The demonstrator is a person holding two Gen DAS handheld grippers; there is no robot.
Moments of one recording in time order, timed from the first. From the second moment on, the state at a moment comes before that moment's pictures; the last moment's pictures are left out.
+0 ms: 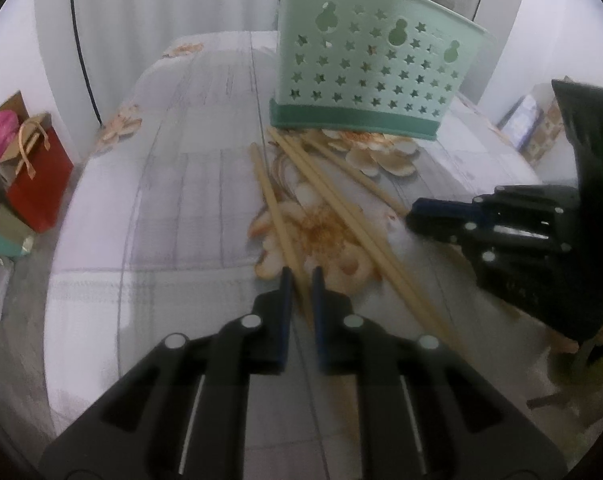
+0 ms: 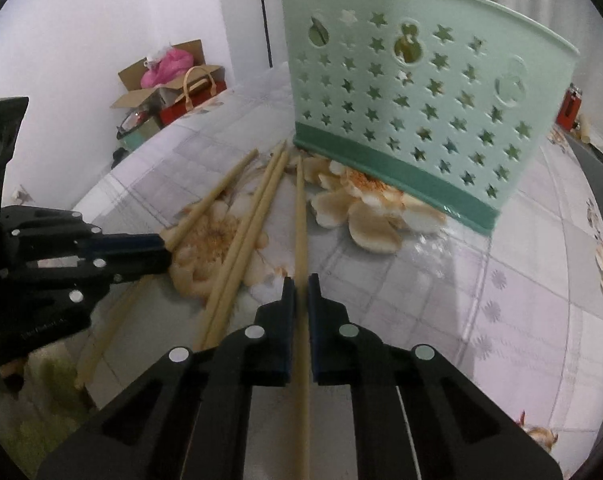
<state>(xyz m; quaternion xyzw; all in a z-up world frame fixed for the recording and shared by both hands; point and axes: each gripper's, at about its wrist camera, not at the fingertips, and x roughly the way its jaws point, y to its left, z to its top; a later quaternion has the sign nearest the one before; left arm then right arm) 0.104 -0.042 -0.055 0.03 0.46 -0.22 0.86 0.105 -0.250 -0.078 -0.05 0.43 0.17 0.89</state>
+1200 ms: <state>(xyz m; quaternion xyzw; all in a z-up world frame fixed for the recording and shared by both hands) 0.127 -0.056 -0.055 0.08 0.45 -0.16 0.88 0.104 -0.259 -0.077 -0.02 0.45 0.13 0.89</state>
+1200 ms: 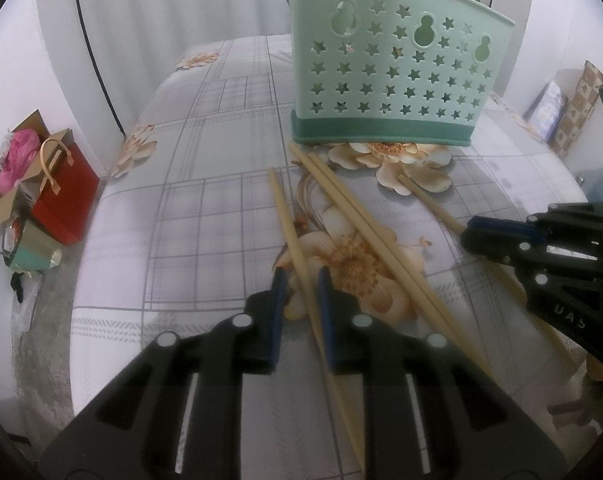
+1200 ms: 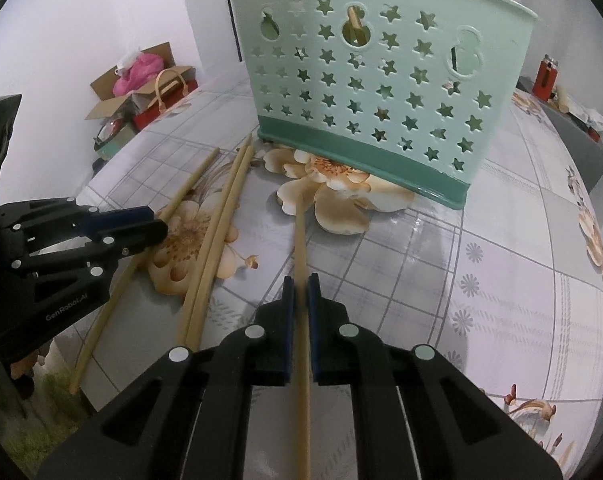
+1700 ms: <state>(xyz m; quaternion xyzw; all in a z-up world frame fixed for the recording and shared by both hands) 0.127 -0.057 -0.056 0.08 0.44 -0.16 0.88 0.103 -0.261 -0.077 -0.01 0.45 0.13 0.89</state>
